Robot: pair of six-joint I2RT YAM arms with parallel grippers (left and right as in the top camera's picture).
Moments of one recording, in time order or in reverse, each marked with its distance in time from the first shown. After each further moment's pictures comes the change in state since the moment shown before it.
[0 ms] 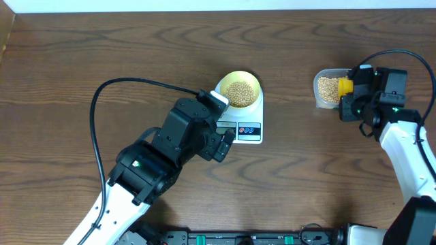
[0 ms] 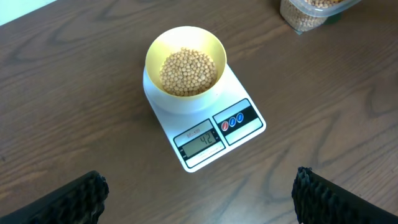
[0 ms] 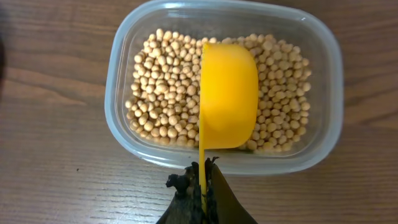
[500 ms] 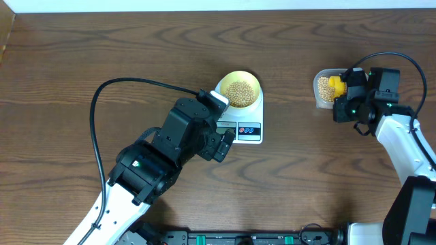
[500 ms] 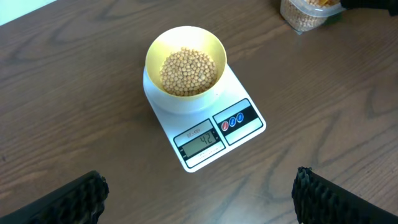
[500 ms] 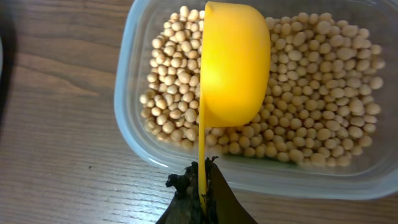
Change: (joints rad) left arm 0.000 0.000 0.000 0.000 0.000 0.000; right arm 0.005 0.089 0.000 0.024 -0.085 0.000
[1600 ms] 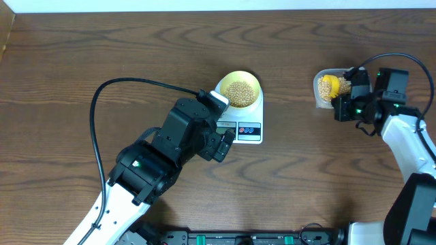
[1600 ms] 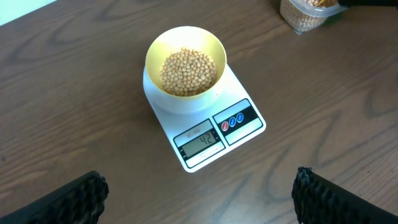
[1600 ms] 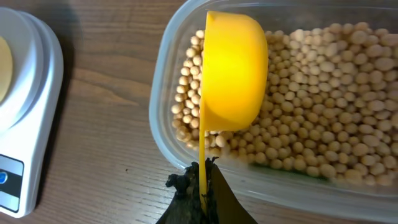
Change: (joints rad) left arm 0.000 0.000 0.000 0.000 0.000 0.000; right arm -0.071 0.010 0.000 0.015 -0.202 0.008
